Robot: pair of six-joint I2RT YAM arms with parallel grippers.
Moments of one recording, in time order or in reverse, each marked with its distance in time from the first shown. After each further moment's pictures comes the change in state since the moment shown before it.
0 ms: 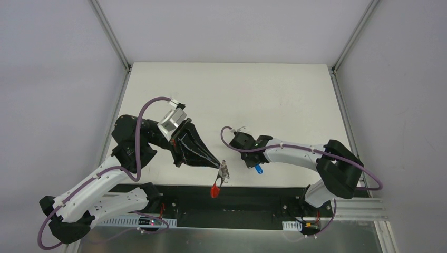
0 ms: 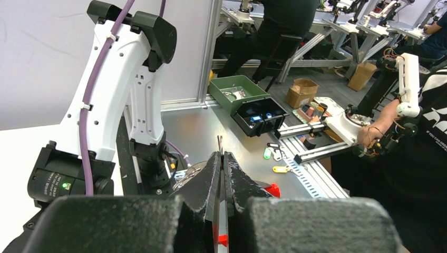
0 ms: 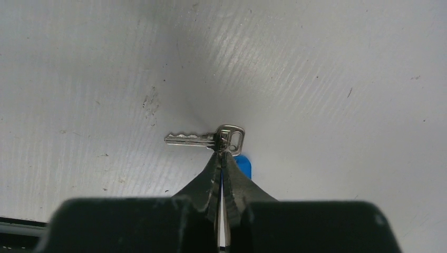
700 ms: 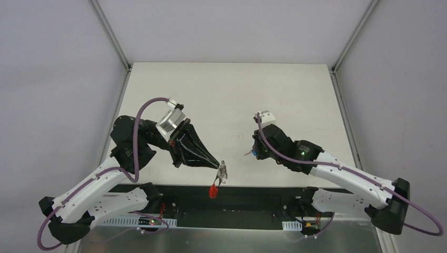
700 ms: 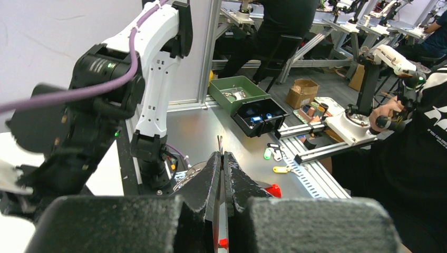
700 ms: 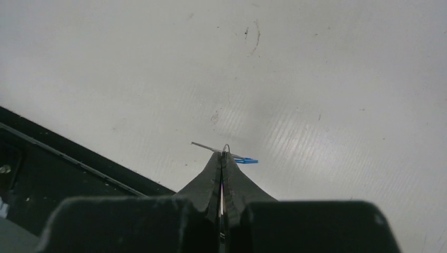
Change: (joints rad) left arm 0.000 -0.008 0.000 0.000 0.000 0.001; right arm -0.002 -0.502 -0.013 0.010 0.008 0.023
